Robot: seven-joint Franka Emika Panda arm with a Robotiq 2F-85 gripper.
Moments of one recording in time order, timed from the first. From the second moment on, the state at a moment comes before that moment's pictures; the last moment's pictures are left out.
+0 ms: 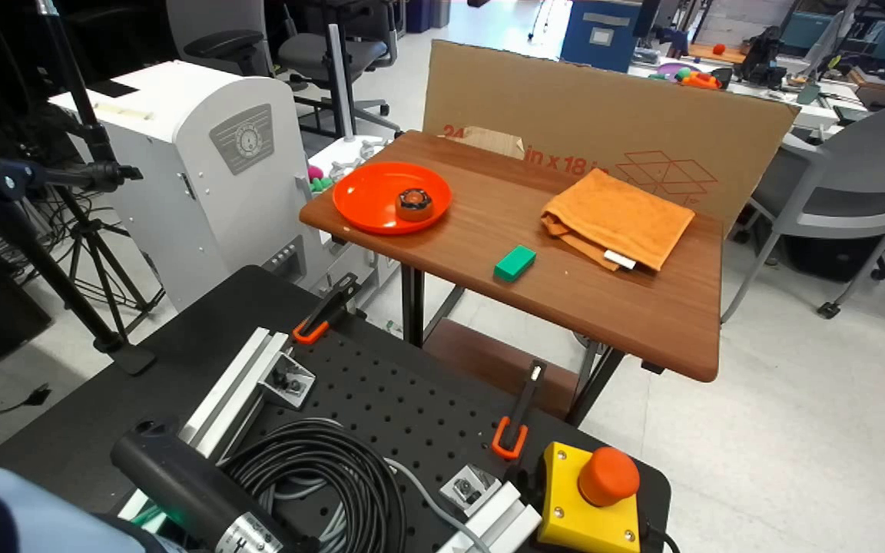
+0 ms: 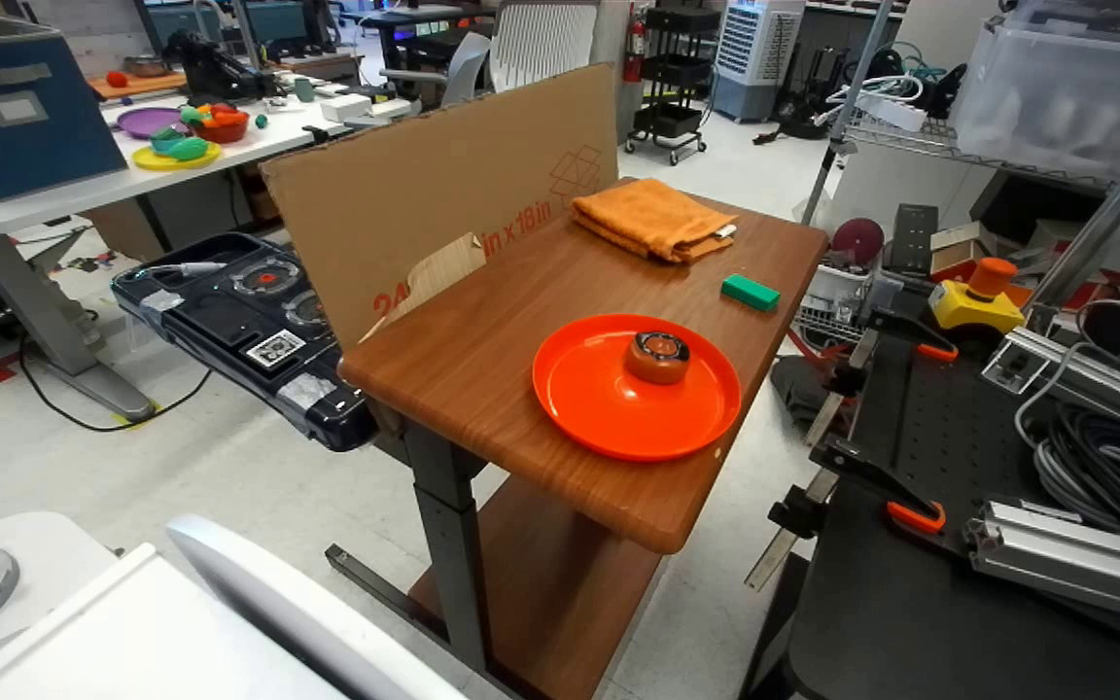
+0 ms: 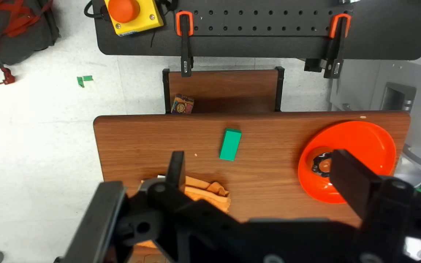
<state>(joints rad) -0.04 -0.74 -0.13 -2.62 -0.08 1.97 -0.18</state>
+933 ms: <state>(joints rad) -0.03 -0.37 -0.06 -2.53 -0.08 2.12 -0.07</state>
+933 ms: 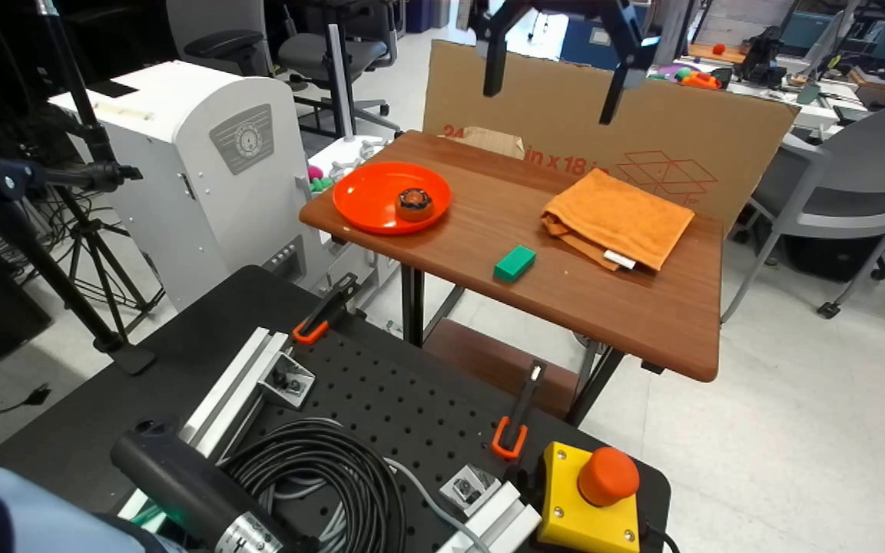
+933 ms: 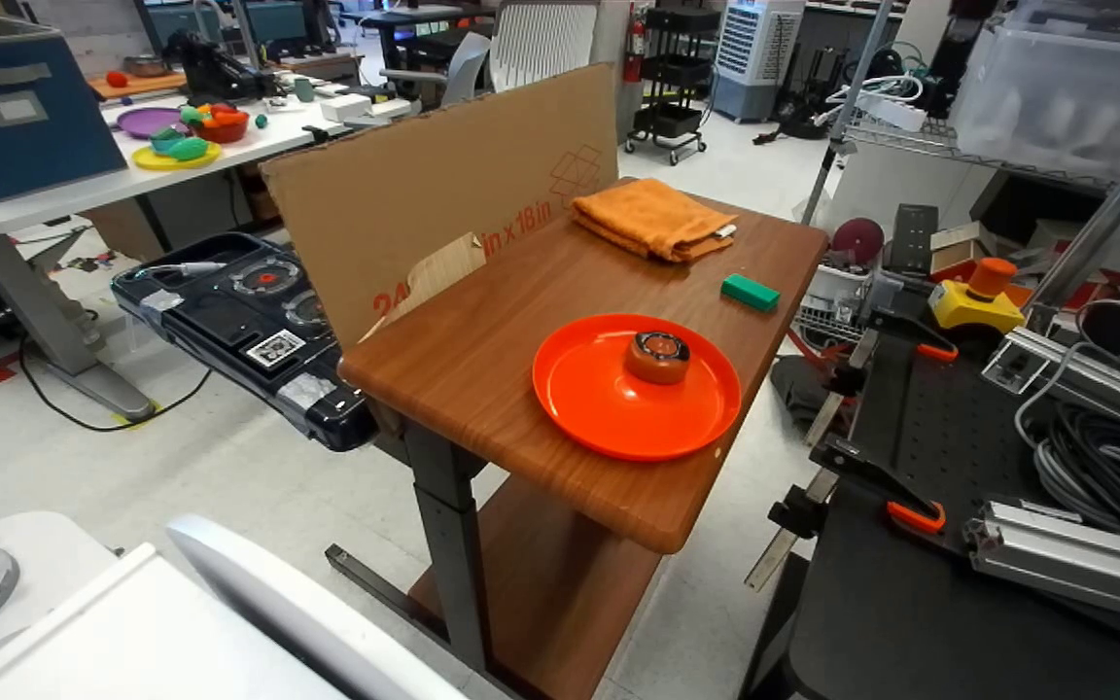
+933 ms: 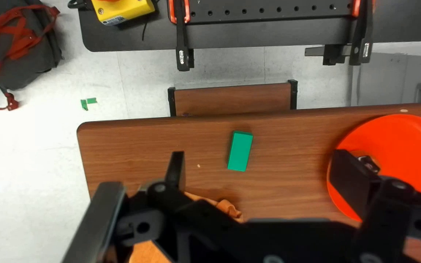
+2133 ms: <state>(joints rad) -0.03 0.44 -0.02 -2.07 -0.07 2.19 0.12</state>
